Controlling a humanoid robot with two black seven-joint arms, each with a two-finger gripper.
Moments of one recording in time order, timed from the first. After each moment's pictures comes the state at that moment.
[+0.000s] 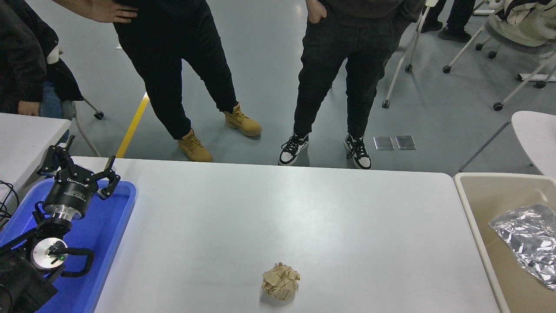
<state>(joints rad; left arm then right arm) -0.55 0.46 -0.62 -0.39 -0.23 -0.70 -0.58 0.57 -0.56 -0.03 0.02 -0.44 0.41 0.04</state>
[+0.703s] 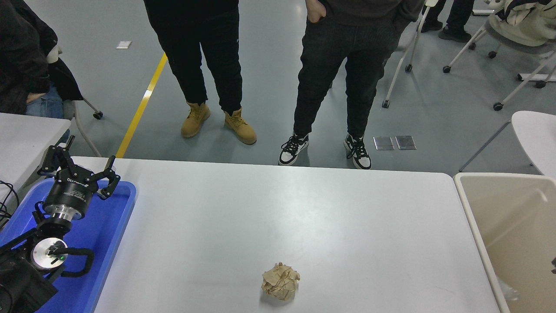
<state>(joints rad) -0.55 0.46 -0.62 -0.39 -0.23 -0.70 -0.58 0.57 -0.56 0.09 0.03 -0.44 0.34 0.04</state>
